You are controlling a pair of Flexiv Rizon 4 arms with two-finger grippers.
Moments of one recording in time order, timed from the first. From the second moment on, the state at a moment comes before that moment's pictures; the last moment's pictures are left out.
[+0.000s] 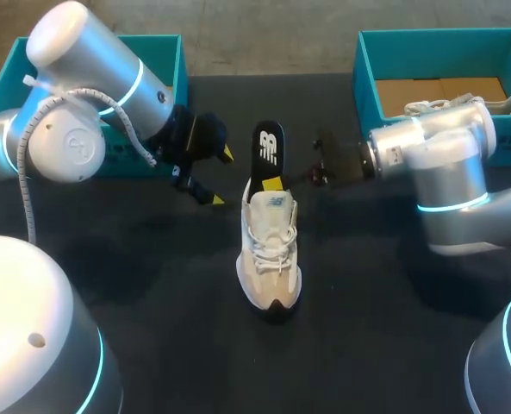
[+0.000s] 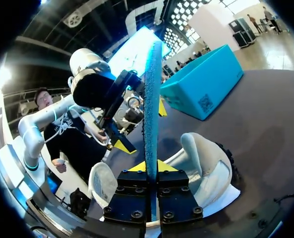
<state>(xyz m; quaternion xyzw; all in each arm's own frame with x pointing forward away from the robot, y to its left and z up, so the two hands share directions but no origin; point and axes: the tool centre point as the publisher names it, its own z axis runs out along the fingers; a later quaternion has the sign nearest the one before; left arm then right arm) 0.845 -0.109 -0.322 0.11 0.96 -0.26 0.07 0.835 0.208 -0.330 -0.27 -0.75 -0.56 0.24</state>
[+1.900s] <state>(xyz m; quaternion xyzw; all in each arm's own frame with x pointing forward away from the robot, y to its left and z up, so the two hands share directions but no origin) 0.845 -0.109 -0.322 0.11 0.96 -0.26 0.07 0.829 0.221 -0.337 -0.29 -0.77 -0.50 0.27</state>
